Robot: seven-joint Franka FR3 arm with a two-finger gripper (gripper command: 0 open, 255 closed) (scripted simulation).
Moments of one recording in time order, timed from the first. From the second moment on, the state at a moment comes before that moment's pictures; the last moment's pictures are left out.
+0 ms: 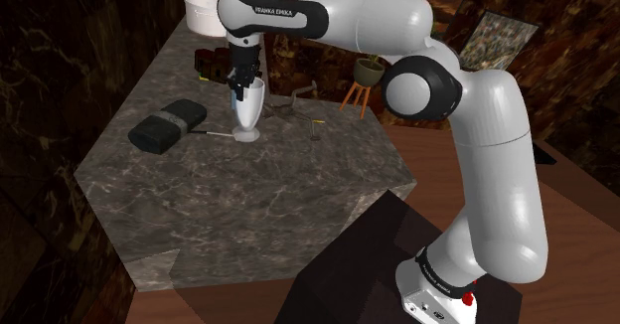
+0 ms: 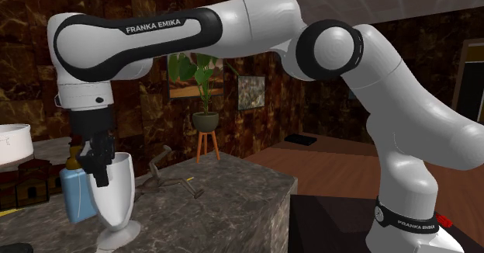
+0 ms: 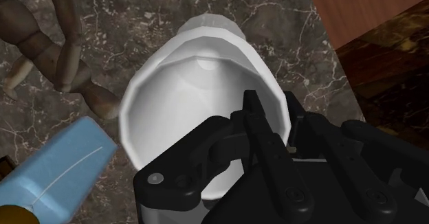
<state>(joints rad) 0.19 0.73 -0.05 -1.06 0.02 1.75 -0.21</state>
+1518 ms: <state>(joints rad) 0.20 0.75 -0.05 -1.17 0.02 1.87 -0.21</state>
